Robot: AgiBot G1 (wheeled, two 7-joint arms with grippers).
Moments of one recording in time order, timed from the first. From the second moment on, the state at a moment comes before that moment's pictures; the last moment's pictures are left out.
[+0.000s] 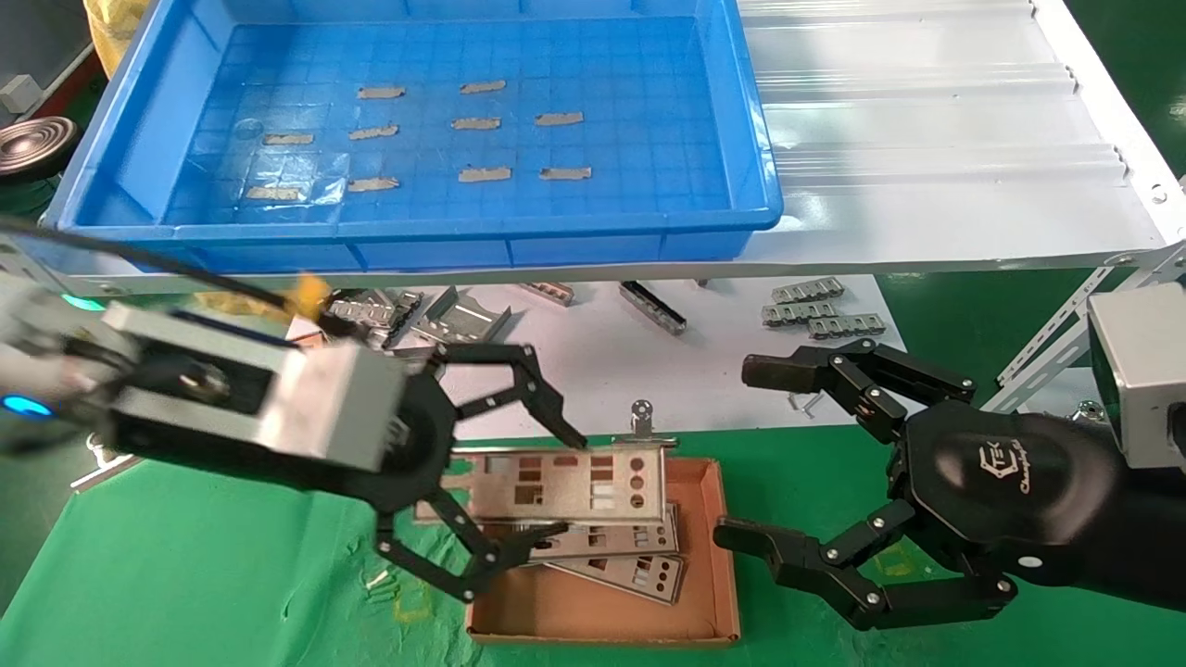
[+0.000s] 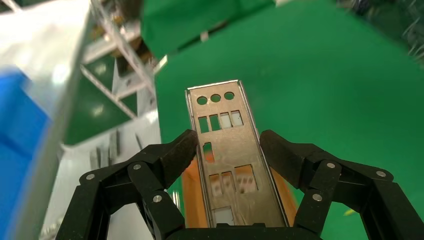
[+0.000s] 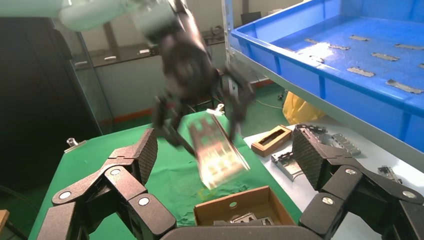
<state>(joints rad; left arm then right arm) -1.72 0.96 0.85 -0.80 1.07 1.51 0.23 1.07 -0.54 -0.40 1.21 -0.61 -1.40 0.10</state>
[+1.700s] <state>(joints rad) -1.53 1.11 0.88 -0.46 1.01 1.51 0.30 1.07 -0.54 -0.40 1.21 -0.61 -1.40 0.10</state>
